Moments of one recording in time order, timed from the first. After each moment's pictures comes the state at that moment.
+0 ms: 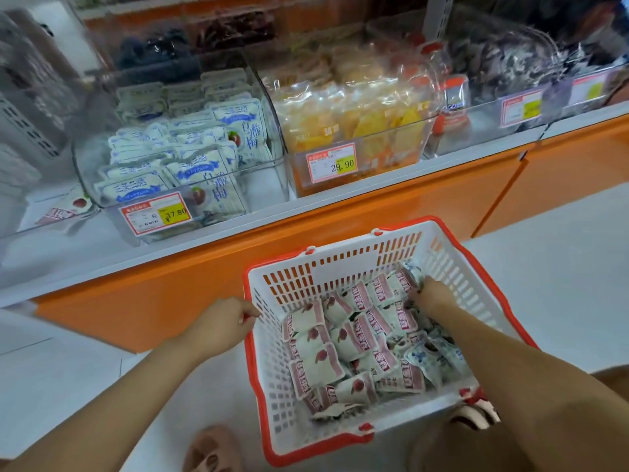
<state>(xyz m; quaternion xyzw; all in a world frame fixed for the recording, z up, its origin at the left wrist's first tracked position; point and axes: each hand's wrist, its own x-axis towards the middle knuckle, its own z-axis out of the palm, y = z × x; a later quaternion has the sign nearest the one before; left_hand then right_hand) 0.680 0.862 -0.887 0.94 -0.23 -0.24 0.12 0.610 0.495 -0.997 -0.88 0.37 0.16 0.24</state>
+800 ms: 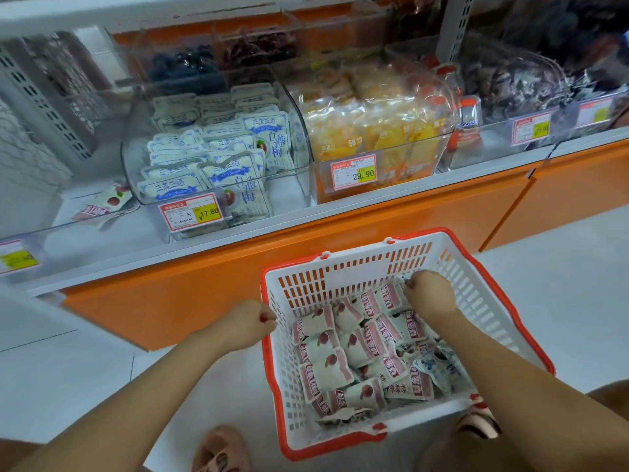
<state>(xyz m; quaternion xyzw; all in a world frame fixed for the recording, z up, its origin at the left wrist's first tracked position) 0.678 0.866 -0.886 0.91 -0.17 -0.33 0.17 0.614 0.541 -0.945 -0.95 0.26 0.04 0.16</state>
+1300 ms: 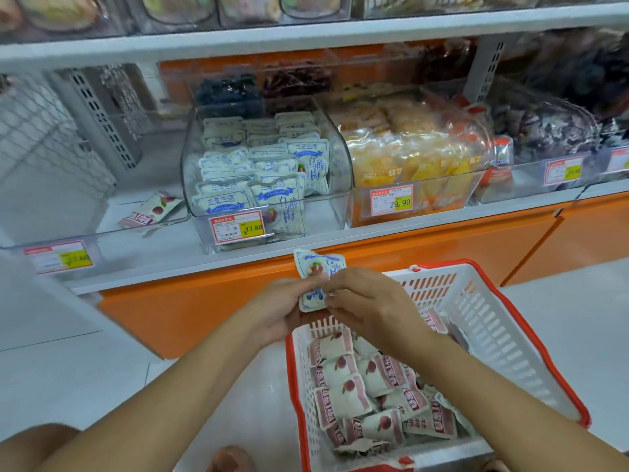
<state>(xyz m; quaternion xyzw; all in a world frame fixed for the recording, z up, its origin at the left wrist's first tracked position) 0.671 0.840 -0.809 0.57 0.07 -0.38 0.72 0.623 0.678 -0.828 -0.86 -0.33 -0.33 0.19</state>
